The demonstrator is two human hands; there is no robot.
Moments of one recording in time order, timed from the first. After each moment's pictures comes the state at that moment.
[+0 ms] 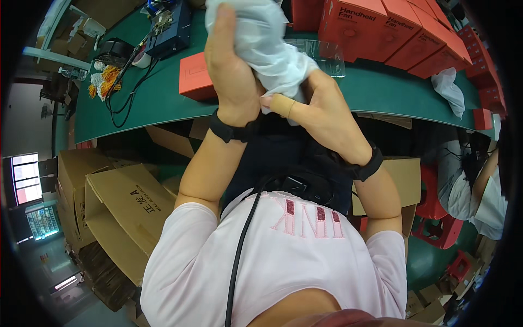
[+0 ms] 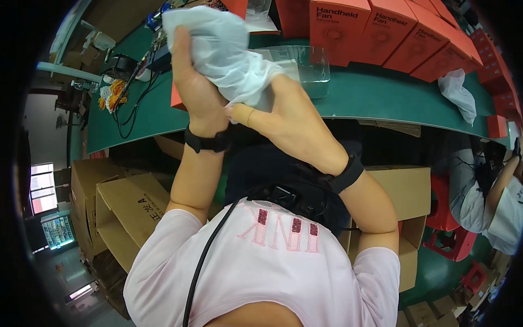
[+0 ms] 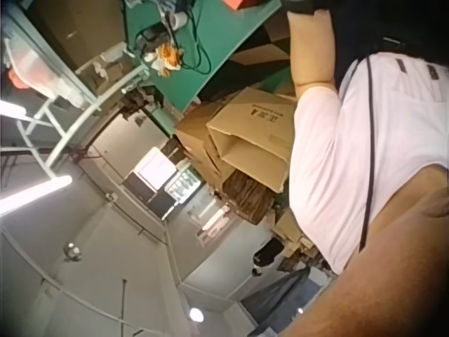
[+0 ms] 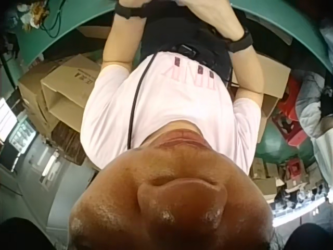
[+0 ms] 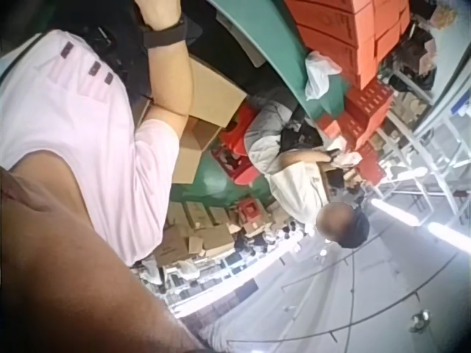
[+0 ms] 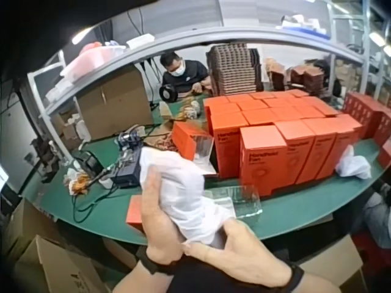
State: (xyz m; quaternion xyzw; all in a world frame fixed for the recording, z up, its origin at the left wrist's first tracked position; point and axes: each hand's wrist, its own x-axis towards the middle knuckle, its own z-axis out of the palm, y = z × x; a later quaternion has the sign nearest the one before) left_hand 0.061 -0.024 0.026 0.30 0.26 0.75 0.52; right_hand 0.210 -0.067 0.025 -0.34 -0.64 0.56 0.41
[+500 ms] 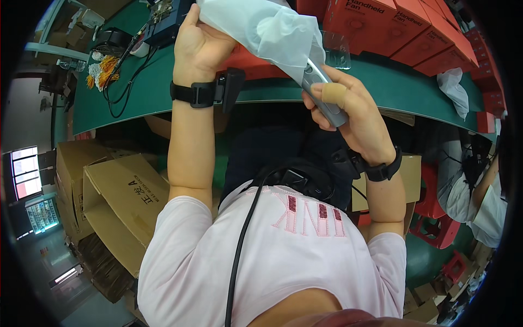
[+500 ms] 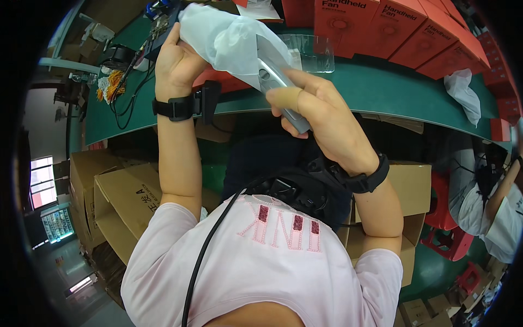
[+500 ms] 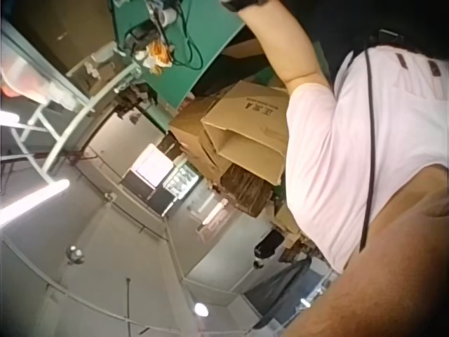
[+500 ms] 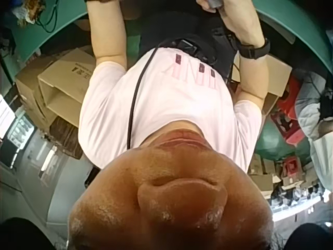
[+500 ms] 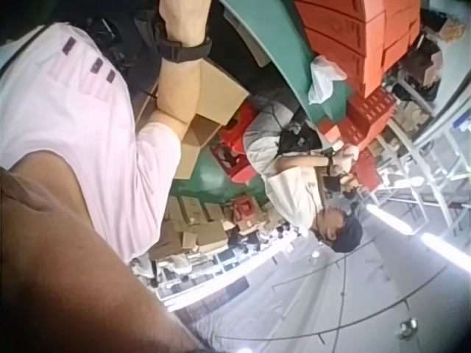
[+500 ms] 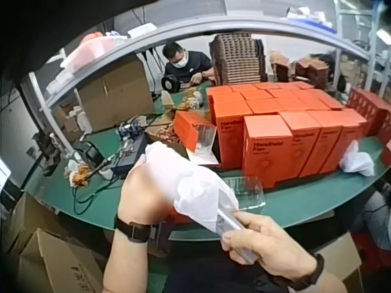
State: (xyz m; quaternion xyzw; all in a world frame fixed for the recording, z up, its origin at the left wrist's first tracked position) left_hand -0.061 0.044 -0.022 0.19 0.02 0.56 0.81; right_hand 0.243 -0.071 0.027 -0.34 -0.46 0.75 0.34
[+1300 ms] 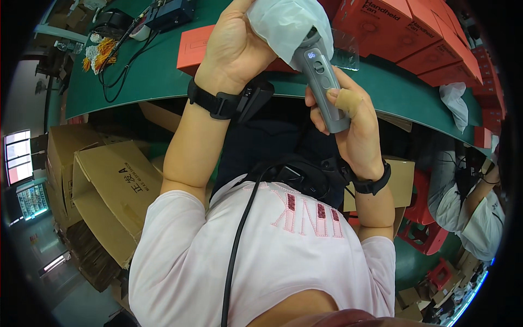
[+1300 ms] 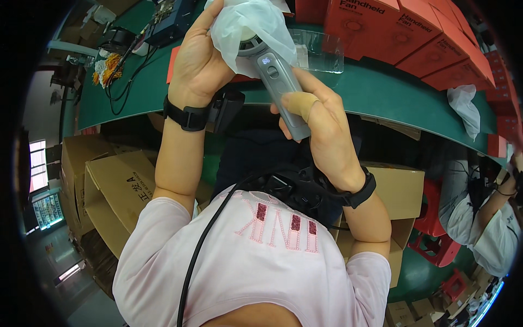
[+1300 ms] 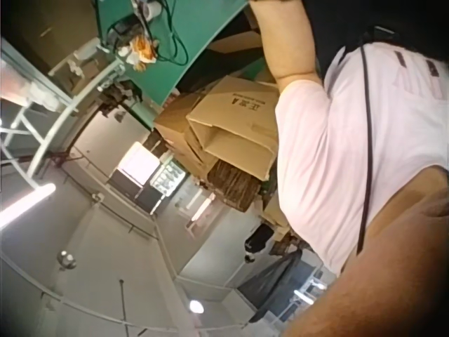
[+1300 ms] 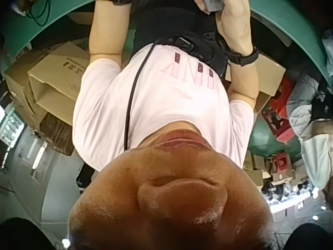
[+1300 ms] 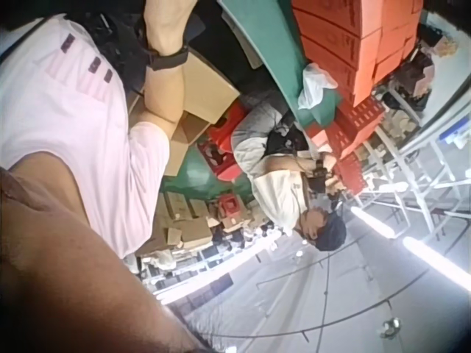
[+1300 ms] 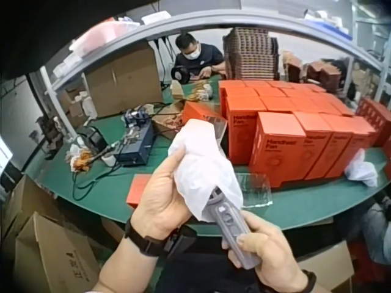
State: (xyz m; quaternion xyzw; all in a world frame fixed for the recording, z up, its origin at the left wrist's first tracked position) left_hand 0.033 -0.010 0.021 0.18 0.12 0.59 0.78; right_hand 0.232 -0.088 0.018 -0.37 -0.48 0.68 0.40
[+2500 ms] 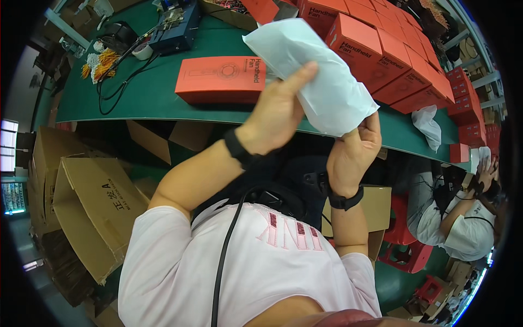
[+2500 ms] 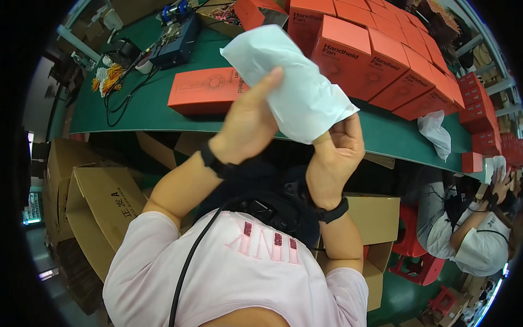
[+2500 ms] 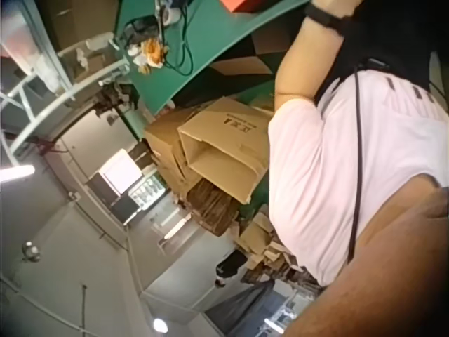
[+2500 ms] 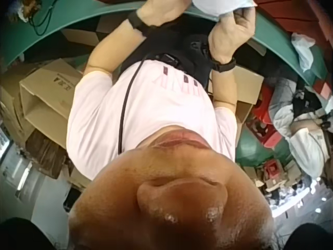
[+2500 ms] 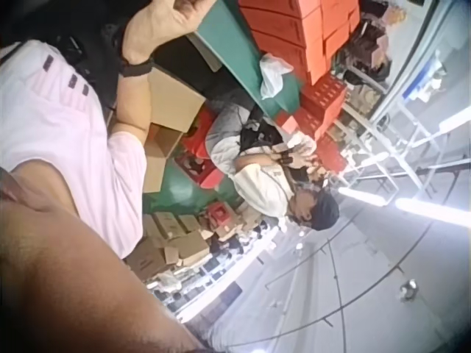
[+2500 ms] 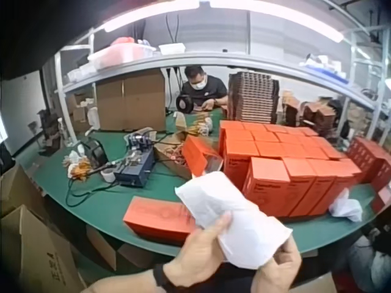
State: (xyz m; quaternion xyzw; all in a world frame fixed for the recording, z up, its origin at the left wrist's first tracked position) left_hand 0.103 -0.053 0.007 0.25 0.18 0.59 0.75; right_hand 0.241 -0.087 -0.002 -0.32 -0.45 0.45 0.70
